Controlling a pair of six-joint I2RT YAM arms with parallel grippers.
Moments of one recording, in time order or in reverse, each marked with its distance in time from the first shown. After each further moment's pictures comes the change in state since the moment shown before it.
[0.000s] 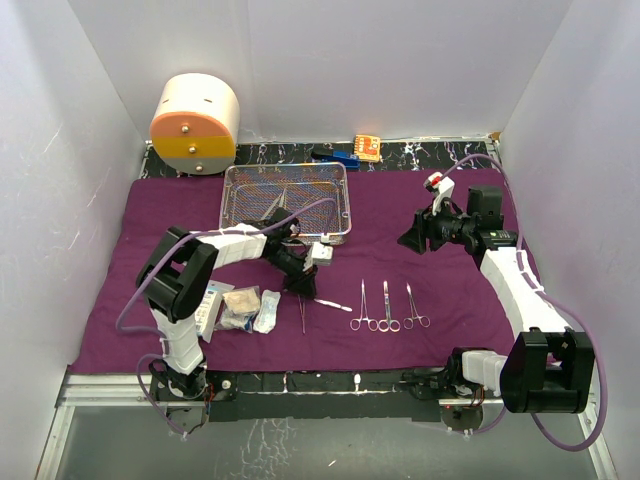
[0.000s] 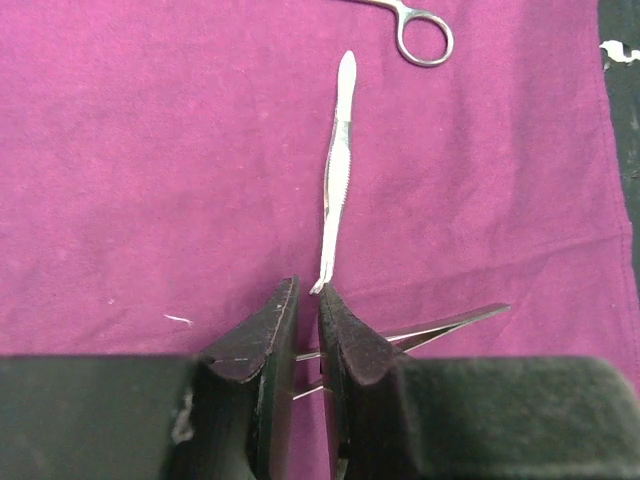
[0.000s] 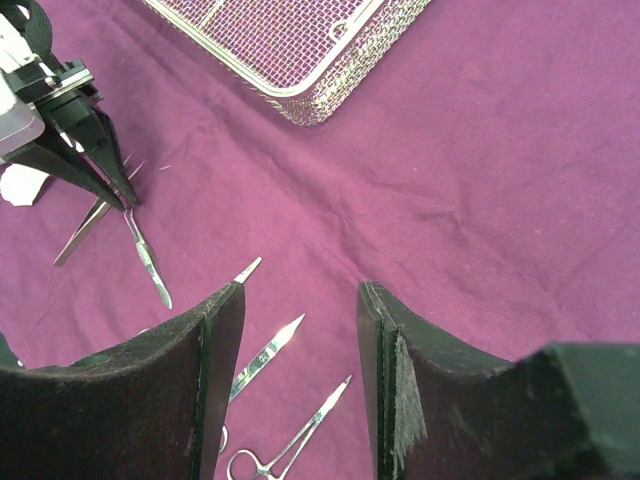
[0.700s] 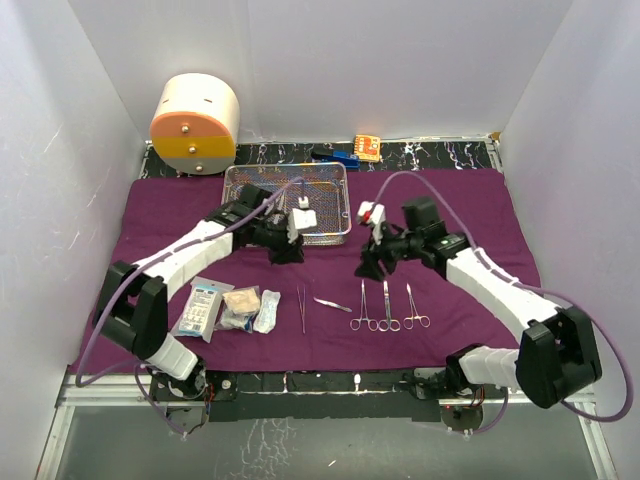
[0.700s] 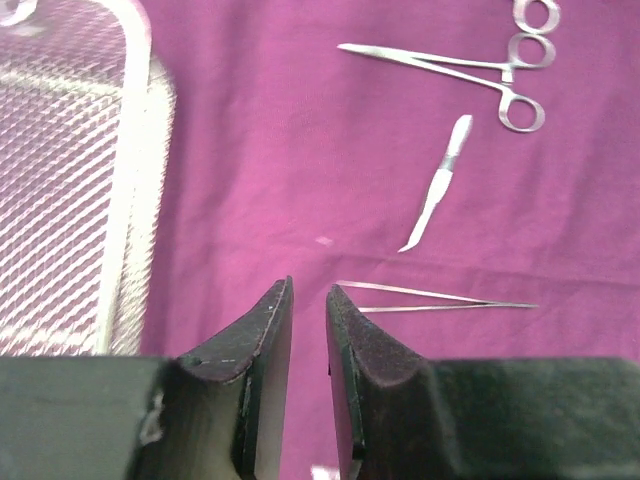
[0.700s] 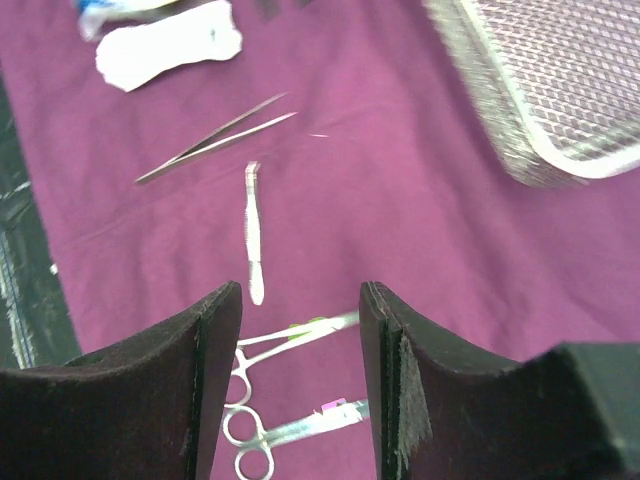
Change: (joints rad) left arm 0.060 -0.284 0.015 0.037 -0.158 -0.153; right arm 0.346 0.043 0.000 -0.014 0.070 -0.123
